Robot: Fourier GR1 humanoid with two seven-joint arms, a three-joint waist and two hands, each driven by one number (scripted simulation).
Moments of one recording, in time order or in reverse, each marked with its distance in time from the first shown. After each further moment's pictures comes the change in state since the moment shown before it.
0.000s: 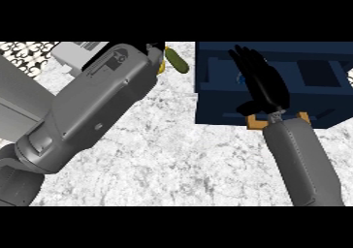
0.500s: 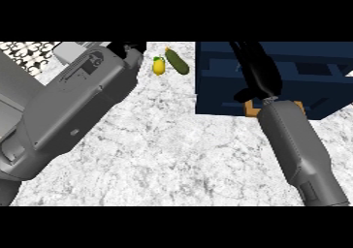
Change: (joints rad) left arm 0.078 0.100 0.002 -0.153 -0.044 0.009 0.082; right arm -0.190 -0.009 -0.060 0.368 0.111 -0.258 -0.016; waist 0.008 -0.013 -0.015
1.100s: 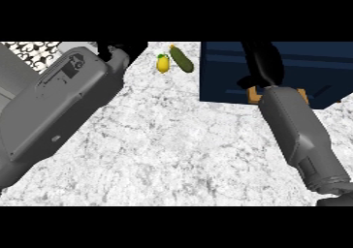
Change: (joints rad) left arm 0.041 0.074 0.004 -0.140 -0.040 0.025 0.082; right arm -0.183 -0.029 -0.098 0.317 0.020 -0.222 -0.018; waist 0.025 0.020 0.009
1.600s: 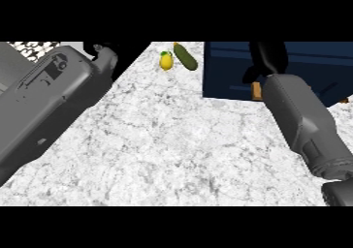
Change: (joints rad) left arm 0.020 0.052 0.013 -0.076 -0.024 -0.013 0.044; right arm -0.141 -0.038 -0.039 0.183 0.016 -0.036 0.034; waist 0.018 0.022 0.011
